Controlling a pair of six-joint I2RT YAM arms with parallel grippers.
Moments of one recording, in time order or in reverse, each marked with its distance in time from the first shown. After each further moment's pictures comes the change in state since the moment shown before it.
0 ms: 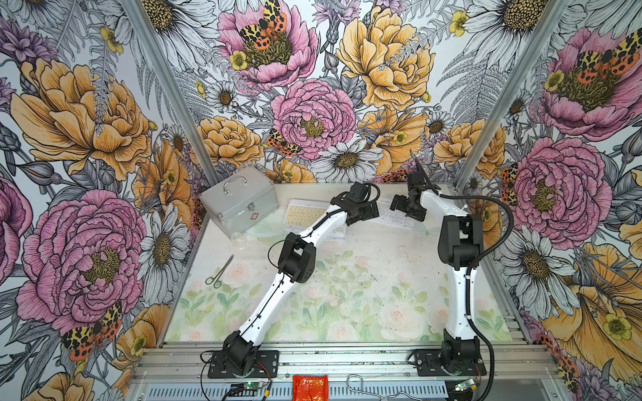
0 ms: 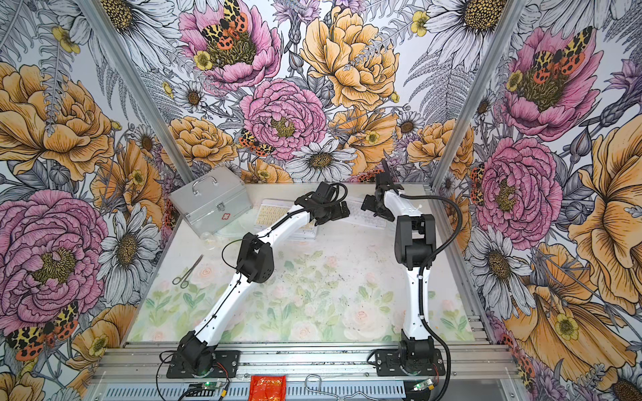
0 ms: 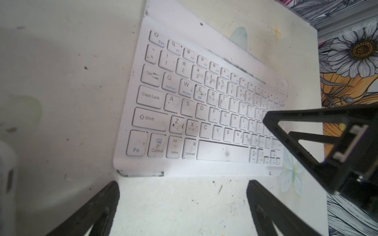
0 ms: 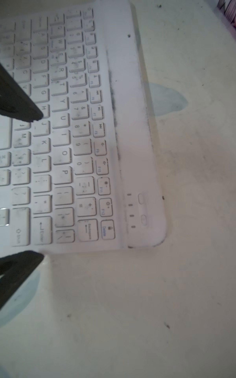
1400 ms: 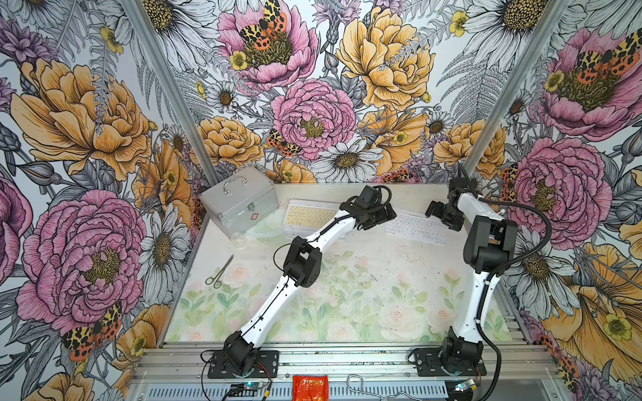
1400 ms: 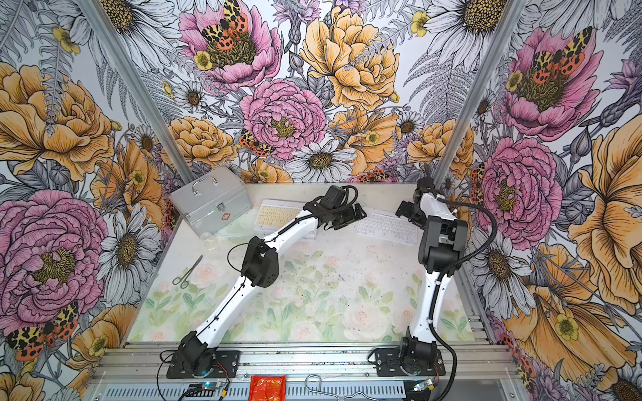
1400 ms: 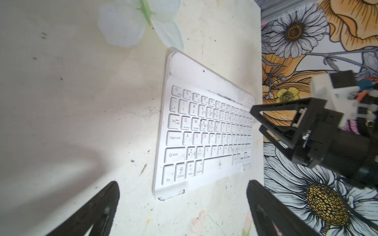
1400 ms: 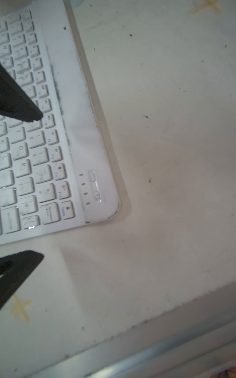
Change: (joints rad) left arm -0.080 0.021 0.009 0.142 0.185 -0.161; right arm -0.290 -0.079 -0.129 -0.035 -0.116 -0.104
